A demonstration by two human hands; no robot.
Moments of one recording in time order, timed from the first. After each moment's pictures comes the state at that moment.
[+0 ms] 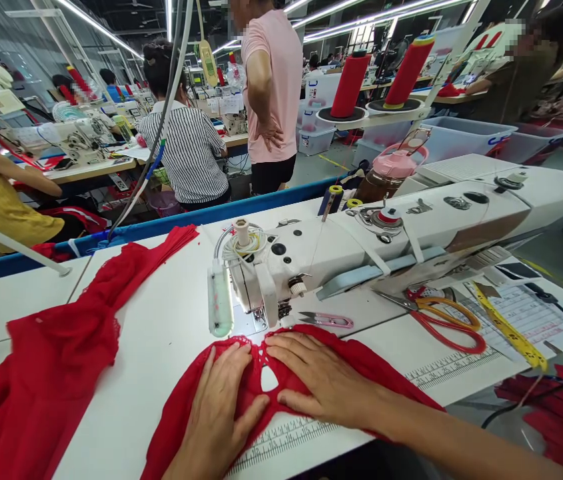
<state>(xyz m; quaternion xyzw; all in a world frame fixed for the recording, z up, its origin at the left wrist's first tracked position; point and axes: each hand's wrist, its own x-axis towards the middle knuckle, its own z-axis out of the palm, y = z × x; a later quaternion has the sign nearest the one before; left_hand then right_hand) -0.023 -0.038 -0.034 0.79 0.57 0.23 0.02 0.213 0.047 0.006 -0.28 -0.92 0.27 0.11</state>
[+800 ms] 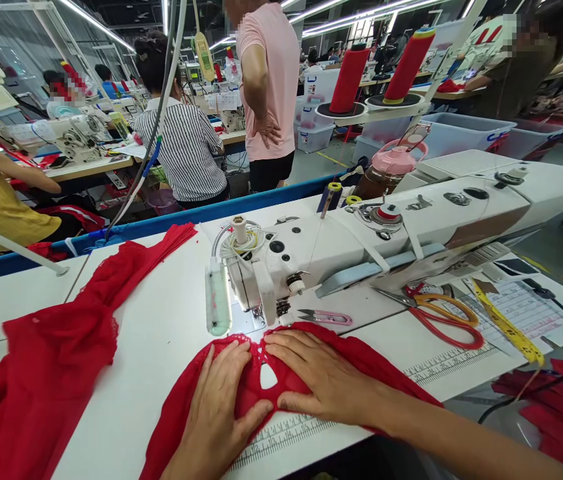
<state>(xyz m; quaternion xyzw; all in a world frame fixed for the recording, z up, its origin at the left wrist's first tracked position) -0.024 -0.040 -0.033 0.80 0.57 0.20 0.03 0.215 0.048 0.005 -0.28 -0.91 0.30 0.09</state>
